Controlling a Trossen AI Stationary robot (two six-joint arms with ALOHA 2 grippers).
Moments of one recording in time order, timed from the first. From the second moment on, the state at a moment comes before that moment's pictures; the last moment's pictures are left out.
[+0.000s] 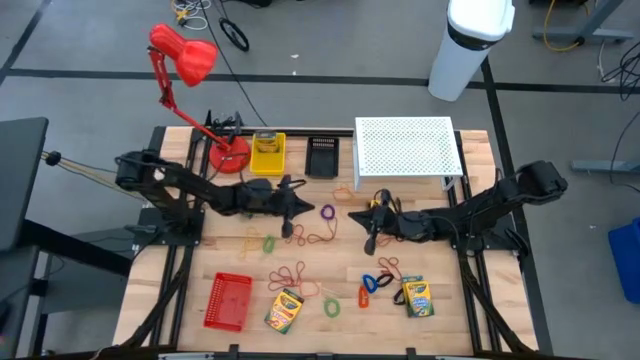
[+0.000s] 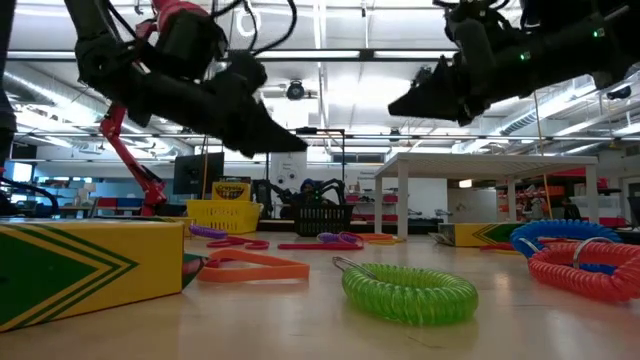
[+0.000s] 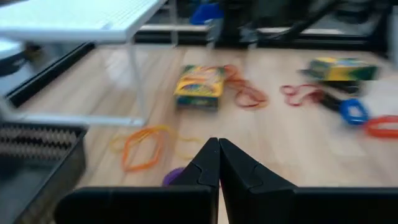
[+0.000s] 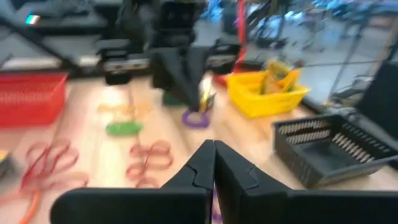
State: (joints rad) left arm 0.07 1.58 0.48 0.84 -0.06 0.03; right arm 0.25 1.40 0.46 0.68 0.55 0.08
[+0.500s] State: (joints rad) left arm -0.03 1.61 0.75 -0.02 -0.31 -0.24; right arm 0.16 1.40 0.46 0.61 0.35 0.02
